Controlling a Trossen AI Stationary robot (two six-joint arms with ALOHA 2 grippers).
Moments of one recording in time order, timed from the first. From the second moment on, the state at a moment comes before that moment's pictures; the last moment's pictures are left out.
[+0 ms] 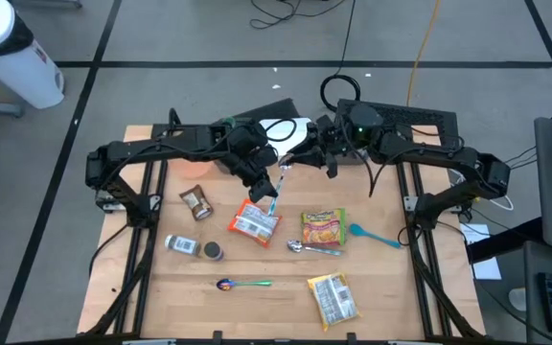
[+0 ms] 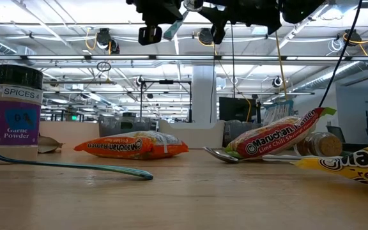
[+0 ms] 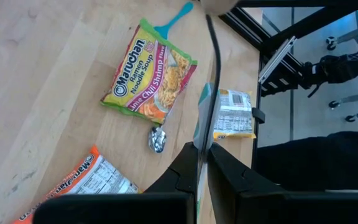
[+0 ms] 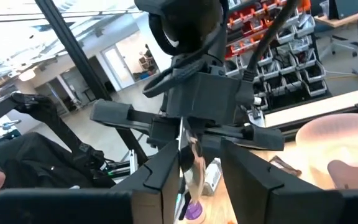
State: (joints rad) left arm 0.21 1.62 1.55 -0.76 0.51 -0.40; right arm -0.43 1.39 1.02 0.43 -0.73 0.43
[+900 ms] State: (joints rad) left arm 0.21 1.62 1.55 -0.73 0.52 -0.44; right arm -0.43 1.39 1.02 0.45 -0.70 0.43
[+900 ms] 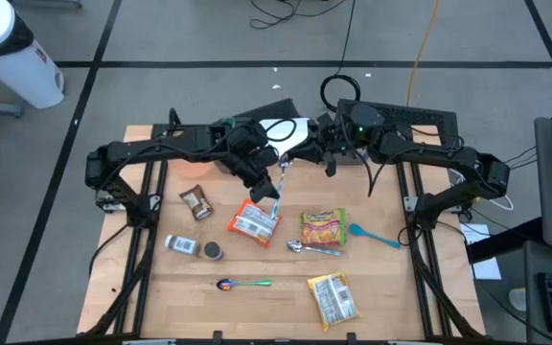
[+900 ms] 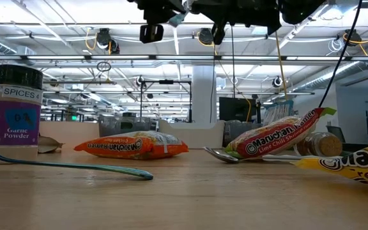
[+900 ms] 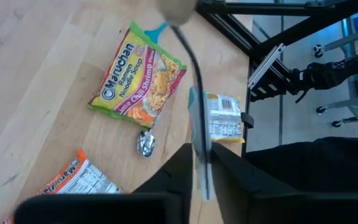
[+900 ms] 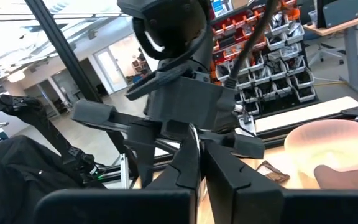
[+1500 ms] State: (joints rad) left arm 0.31 1.62 1.55 -0.67 0.60 -0.43; right arm -0.45 1.38 1.02 0.45 -0.70 0.46
